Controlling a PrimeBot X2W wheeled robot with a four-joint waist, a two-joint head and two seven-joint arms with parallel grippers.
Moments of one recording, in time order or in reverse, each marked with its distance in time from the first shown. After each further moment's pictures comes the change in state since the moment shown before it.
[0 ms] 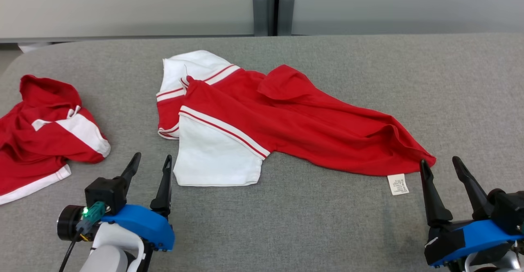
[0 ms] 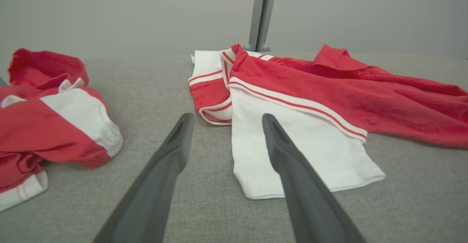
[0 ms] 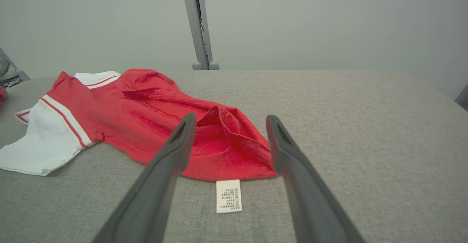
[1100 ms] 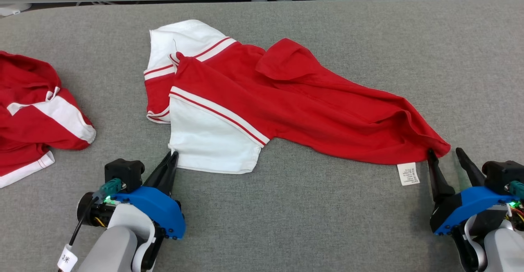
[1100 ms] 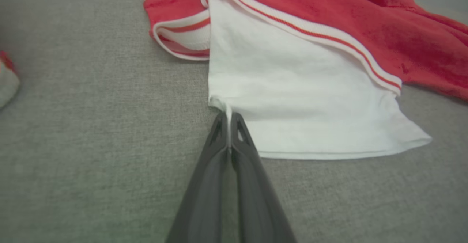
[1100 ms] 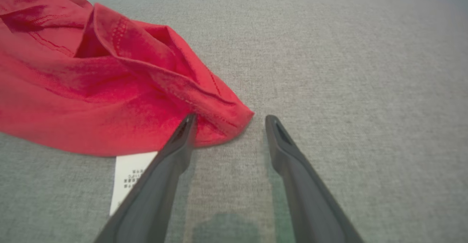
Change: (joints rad) left arm -0.146 -0.038 -0.068 0.237 -0.086 -0.098 0.095; right arm -0.240 -0.089 -0.018 0.458 0.017 0.000 -0.060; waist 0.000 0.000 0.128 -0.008
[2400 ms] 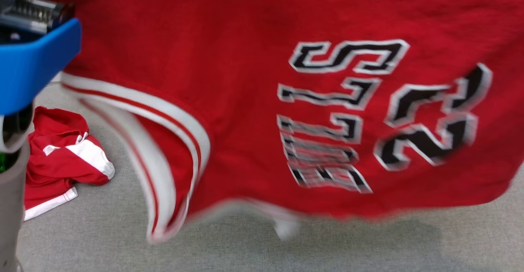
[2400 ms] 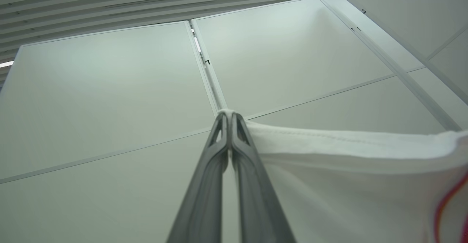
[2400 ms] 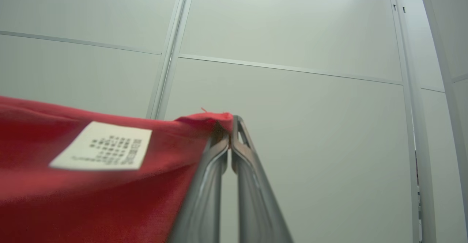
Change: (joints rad) left arm -0.565 0.188 0.147 -0.844 0.210 0.154 0.069; right arm -0.457 -0.188 -0.199 -0.702 0.080 0.000 0.245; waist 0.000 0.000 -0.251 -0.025
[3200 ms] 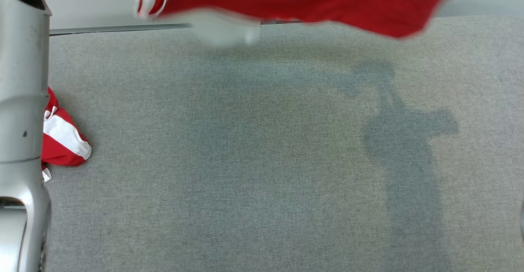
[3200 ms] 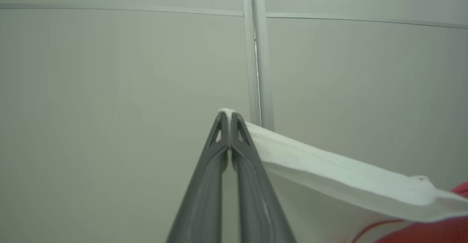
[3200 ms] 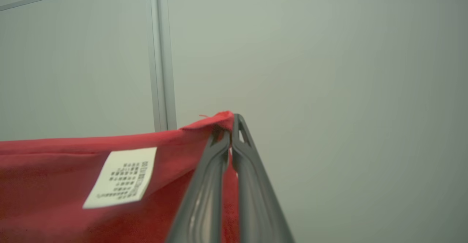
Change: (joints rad) left arm -0.395 -0.178 -0.023 0.885 -0.131 -0.113 -0.263; right arm -0.491 0.073 0.198 0.770 0.041 0.000 -0.252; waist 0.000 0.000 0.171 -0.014
